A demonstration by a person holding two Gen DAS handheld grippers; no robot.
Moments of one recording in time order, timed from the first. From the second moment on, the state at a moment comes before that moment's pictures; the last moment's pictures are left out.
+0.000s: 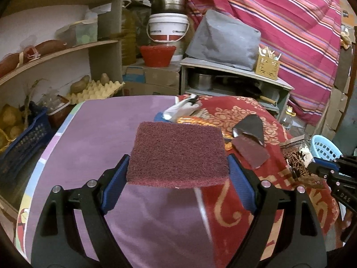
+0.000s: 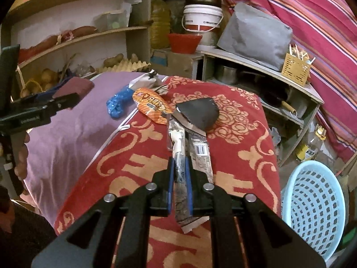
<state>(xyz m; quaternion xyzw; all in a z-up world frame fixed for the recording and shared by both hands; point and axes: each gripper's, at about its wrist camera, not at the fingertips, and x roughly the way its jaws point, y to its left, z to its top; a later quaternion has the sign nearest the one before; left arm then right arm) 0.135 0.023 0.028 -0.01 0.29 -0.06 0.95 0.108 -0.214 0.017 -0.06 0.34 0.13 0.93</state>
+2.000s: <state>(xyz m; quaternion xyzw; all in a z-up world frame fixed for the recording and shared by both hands) 0.142 -0.312 0.016 0.04 0.27 -0.27 0.92 0.059 -0.517 0.007 0.13 0.31 -0.08 0.94</state>
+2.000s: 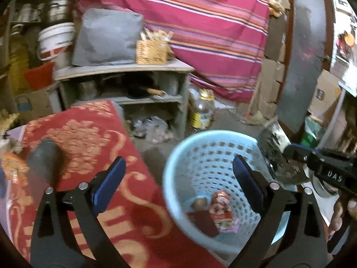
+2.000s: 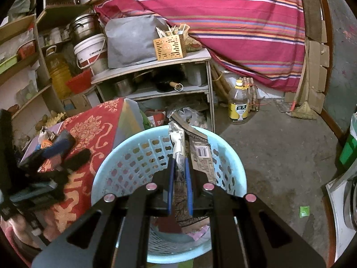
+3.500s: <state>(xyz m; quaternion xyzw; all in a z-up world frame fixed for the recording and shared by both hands) 0.170 0.004 0.007 -0.01 0.30 -0.04 0.95 0.149 -0.266 0.006 0.01 0.33 -0.03 0.94</state>
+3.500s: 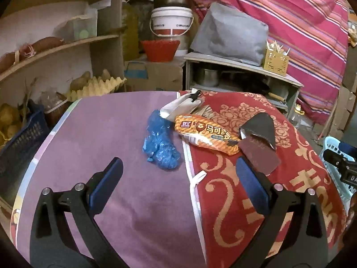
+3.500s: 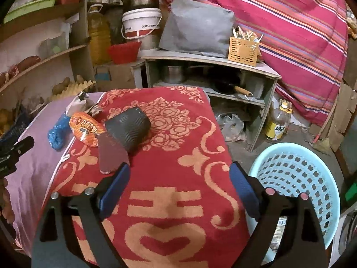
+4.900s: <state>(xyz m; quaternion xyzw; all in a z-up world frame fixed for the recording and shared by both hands) 0.268 0.022 -0.047 -0.02 0.39 -0.03 0.92 0.201 -0.218 -0.031 -0.03 0.39 -0.02 0.92</state>
